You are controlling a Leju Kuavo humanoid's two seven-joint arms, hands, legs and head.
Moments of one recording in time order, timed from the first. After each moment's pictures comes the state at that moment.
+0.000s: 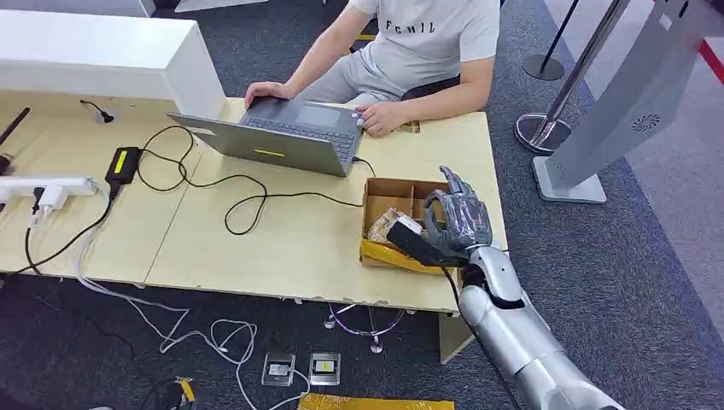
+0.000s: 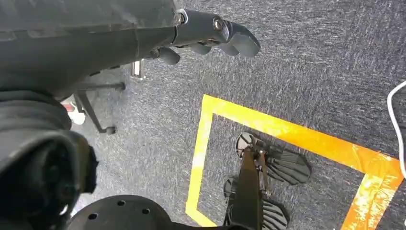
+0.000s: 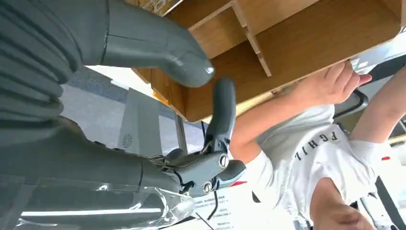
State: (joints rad) left arm -0.20 0.19 -0.68 -0.19 0.91 0.18 -0.01; right arm -0.64 -0.08 0.57 -0.87 0.97 -0.28 -0.01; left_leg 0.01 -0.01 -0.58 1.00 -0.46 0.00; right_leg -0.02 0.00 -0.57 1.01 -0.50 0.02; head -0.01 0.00
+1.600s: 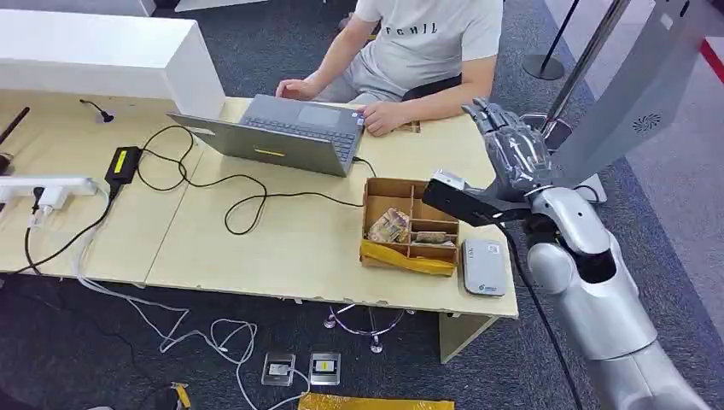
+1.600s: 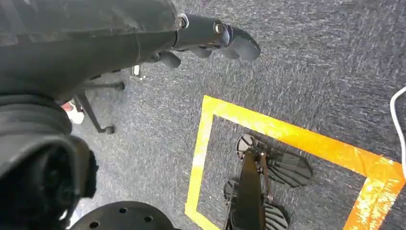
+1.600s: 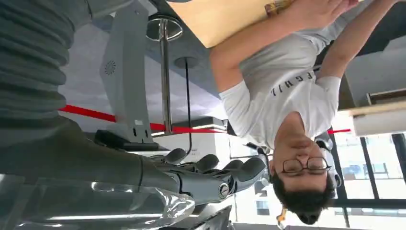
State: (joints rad) left arm -0.18 0.20 -0.68 -0.19 0.94 0.16 -0.03; right arm -0.69 -0.31 0.46 -1.47 1.06 0.25 0.07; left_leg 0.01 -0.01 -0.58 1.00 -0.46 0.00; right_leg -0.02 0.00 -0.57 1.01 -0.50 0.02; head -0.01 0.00
